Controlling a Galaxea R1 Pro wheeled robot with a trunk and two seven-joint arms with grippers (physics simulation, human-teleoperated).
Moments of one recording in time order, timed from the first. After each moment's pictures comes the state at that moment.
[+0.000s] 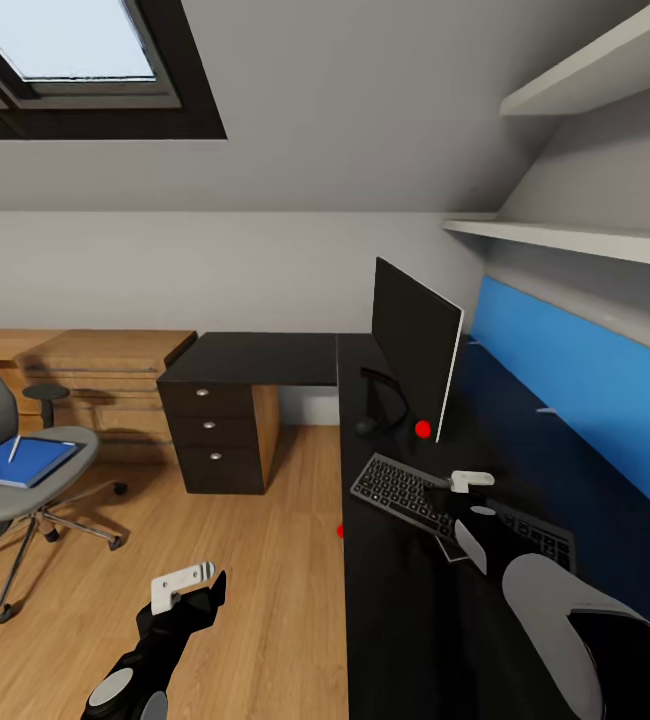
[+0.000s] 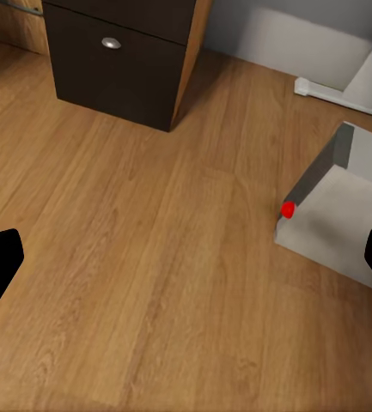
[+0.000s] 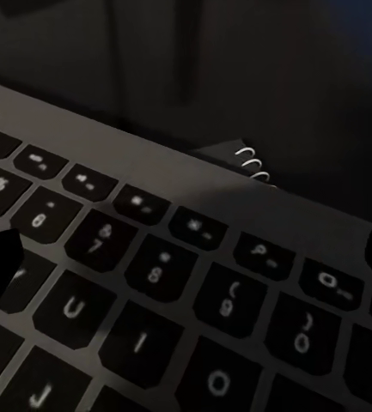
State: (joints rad) left arm 0.03 -0.08 -0.04 -1.61 0.22 0.40 0.24; right arm -0.90 -0.04 -0.04 -0.23 -0.01 0.00 -0.08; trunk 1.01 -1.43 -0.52
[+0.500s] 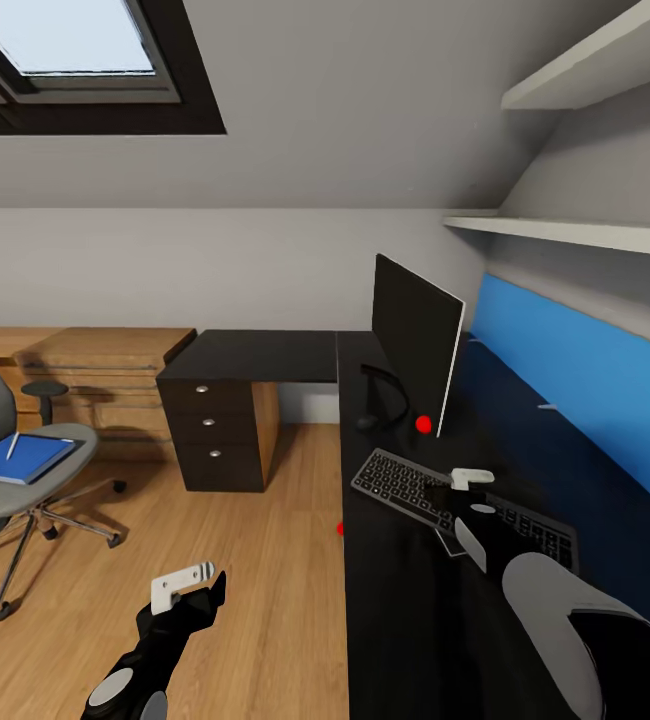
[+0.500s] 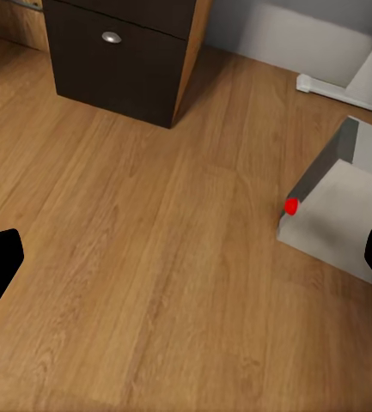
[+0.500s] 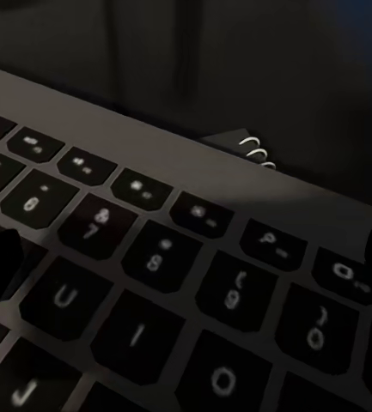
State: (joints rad) left arm 0.03 -0.08 -0.04 -1.61 0.22 0.40 0.24; right arm -0.90 -0.04 -0.04 -0.24 0.00 0.00 -0.08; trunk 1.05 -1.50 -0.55
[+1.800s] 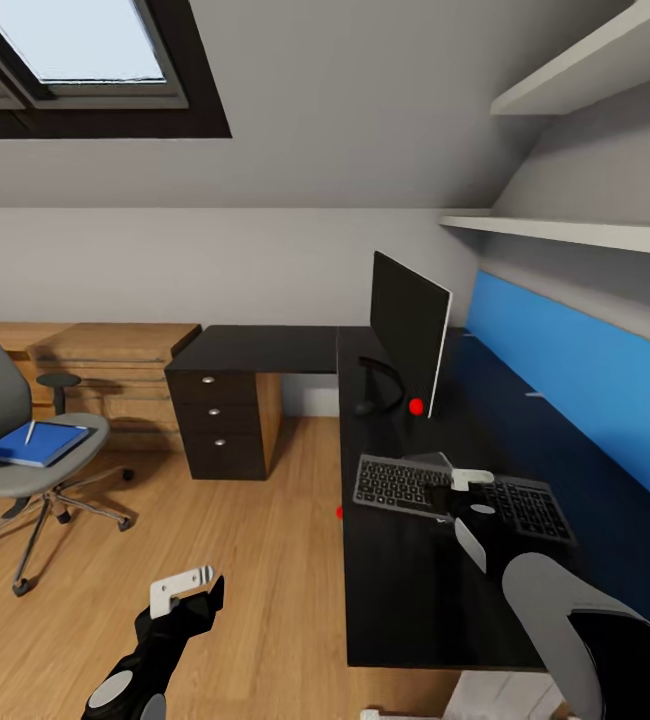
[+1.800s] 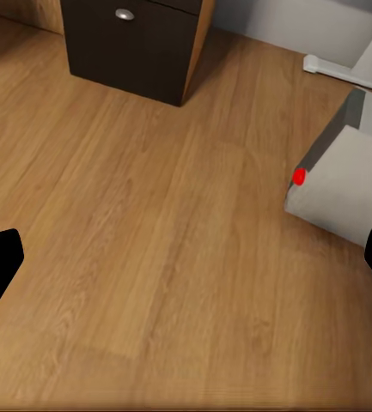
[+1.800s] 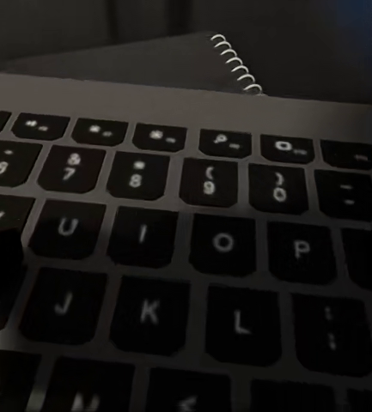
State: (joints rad) left arm 0.03 -0.07 -0.04 -1.59 0.22 0.40 0.24; right arm -0.90 -0.04 -0.04 -0.24 0.00 0.00 -0.08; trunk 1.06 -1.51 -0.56
